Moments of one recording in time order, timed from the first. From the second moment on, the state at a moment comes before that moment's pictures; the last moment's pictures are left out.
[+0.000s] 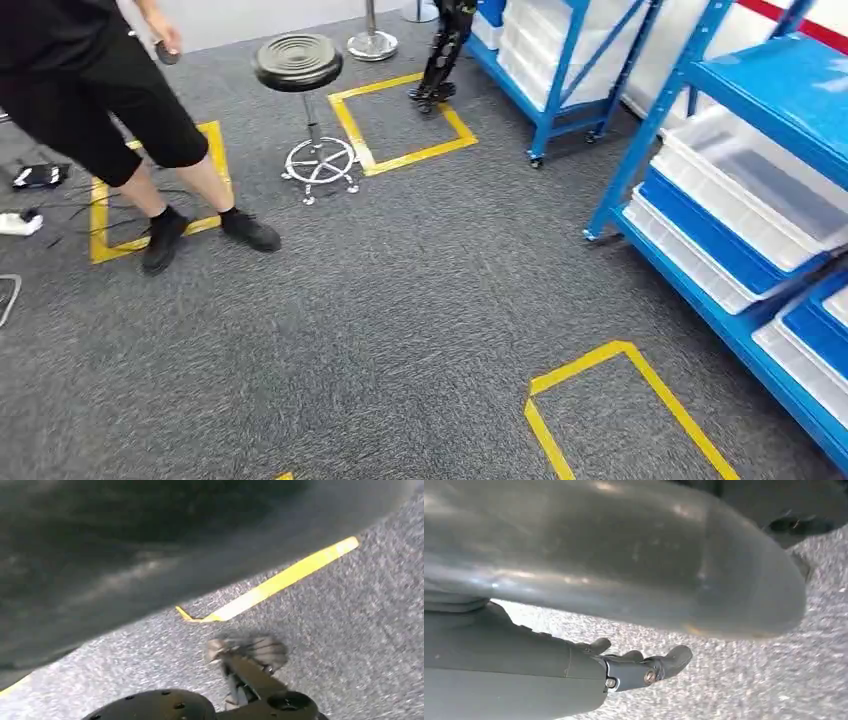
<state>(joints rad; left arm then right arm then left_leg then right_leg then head) -0.07 -0.11 1.13 -0.21 -1.21 0.17 -0.29 -0.03 0.12 -0.15 -0.18 0.47 -0.07 0.10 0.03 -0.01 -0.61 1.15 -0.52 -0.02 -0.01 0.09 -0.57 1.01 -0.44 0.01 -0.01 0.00</state>
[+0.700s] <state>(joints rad) -0.07 -0.10 1.13 -0.21 -1.24 0.17 -0.26 -0.01 0.06 -0.25 -0.18 0.36 -0.15 0.17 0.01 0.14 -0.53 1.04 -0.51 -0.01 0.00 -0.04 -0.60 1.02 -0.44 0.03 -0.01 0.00</state>
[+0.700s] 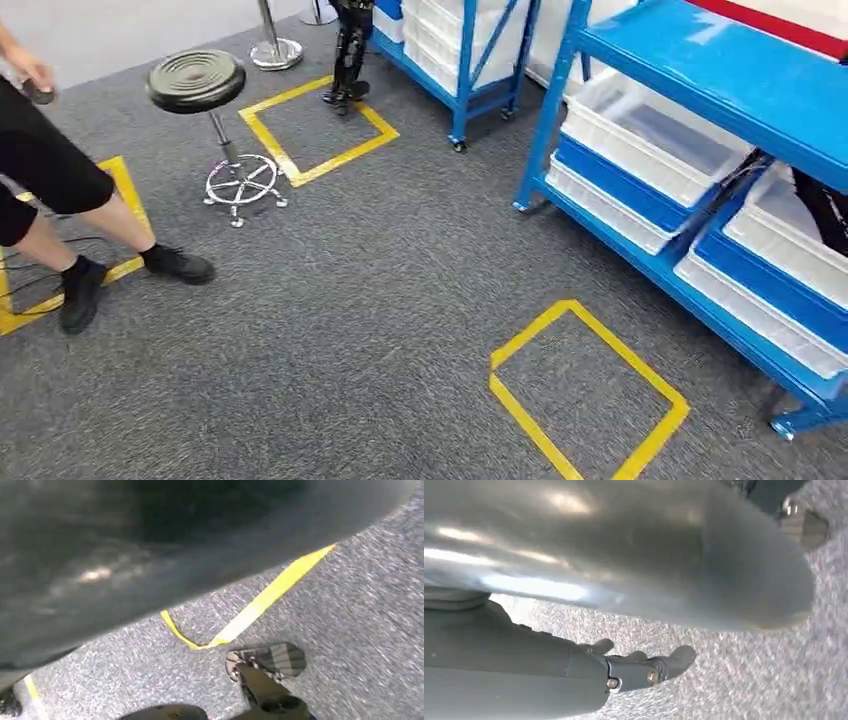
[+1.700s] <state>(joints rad) -0.06 -0.13 1.12 -0.21 -1.26 0.17 -0.26 -0.01 0.08 -0.29 -0.18 0.36 -0.14 0.17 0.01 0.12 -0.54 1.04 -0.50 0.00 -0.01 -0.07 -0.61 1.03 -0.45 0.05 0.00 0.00</state>
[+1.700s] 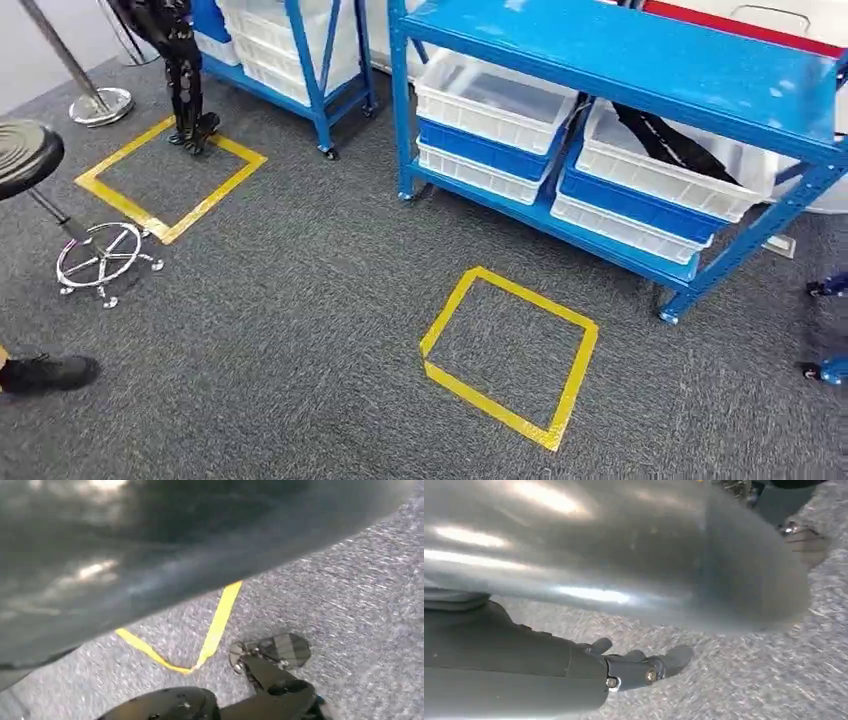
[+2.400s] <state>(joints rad) -0.06 -0.13 1.11 -0.21 -1.27 0.18 -0.30 -0.01 0.08 -0.29 -0.18 0.39 -0.14 0.13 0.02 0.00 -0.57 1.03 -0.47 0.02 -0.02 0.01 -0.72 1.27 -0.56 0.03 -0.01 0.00</state>
